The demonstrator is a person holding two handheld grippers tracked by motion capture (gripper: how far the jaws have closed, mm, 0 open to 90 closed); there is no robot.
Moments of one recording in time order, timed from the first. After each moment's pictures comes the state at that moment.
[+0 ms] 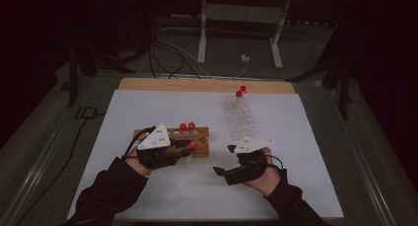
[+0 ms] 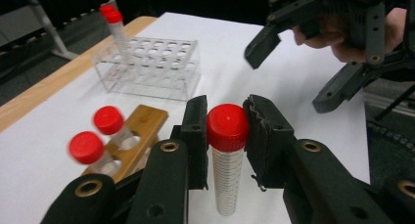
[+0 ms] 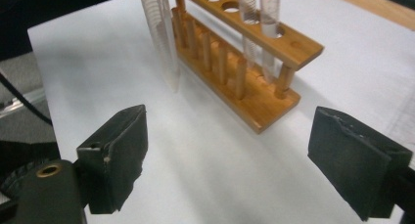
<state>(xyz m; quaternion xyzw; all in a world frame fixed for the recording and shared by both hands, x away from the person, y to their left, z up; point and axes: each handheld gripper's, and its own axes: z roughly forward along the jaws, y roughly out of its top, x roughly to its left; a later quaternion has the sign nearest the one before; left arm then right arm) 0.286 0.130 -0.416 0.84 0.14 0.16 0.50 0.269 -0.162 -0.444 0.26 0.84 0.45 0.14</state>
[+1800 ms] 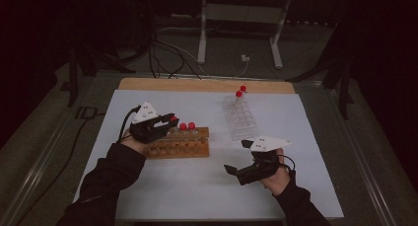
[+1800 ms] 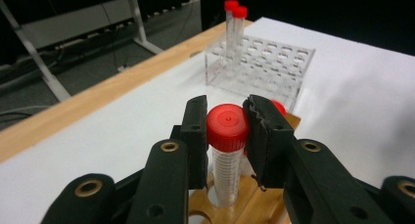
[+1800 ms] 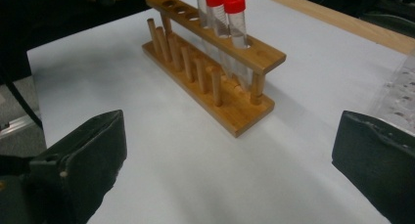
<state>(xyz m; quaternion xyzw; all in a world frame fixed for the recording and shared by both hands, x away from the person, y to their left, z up) 0.352 0.158 -0.431 0.79 0.27 0.23 0.50 0.272 -0.194 -0.446 0.27 0.82 0.49 0.16</state>
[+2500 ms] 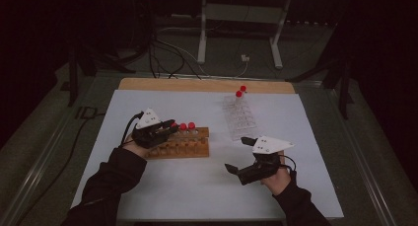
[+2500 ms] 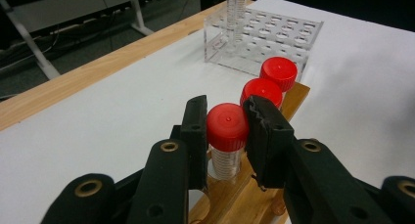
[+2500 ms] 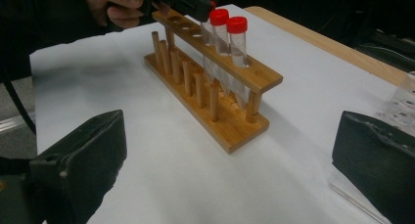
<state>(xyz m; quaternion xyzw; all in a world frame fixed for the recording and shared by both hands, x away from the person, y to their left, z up) 0.353 0.158 -0.452 0.80 0.27 0.22 0.49 0.274 -0.197 -0.448 0.23 0.81 0.51 0.18</state>
